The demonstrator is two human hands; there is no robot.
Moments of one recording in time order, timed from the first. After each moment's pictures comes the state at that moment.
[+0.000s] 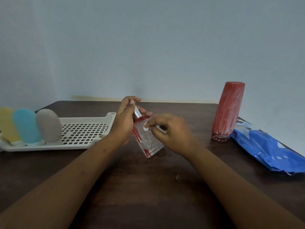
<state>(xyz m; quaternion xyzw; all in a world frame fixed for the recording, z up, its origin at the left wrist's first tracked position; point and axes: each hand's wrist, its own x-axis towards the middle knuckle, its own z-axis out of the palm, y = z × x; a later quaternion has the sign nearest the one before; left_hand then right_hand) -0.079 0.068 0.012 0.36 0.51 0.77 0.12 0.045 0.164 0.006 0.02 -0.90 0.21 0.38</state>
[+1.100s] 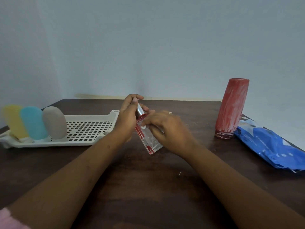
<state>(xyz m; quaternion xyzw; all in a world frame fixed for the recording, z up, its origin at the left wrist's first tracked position) -0.076 0.067 0.013 0.36 0.52 0.77 0.11 0.041 0.149 0.007 0.07 -0.91 0.12 0.40</state>
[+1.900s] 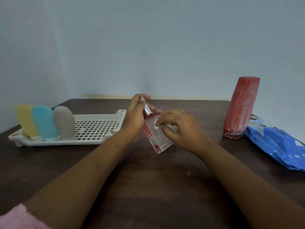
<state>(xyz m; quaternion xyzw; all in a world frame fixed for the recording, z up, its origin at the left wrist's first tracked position) -0.074 0.065 0.015 0.35 0.52 0.77 0.12 0.044 0.164 0.007 0.04 -0.92 0.13 0.37</state>
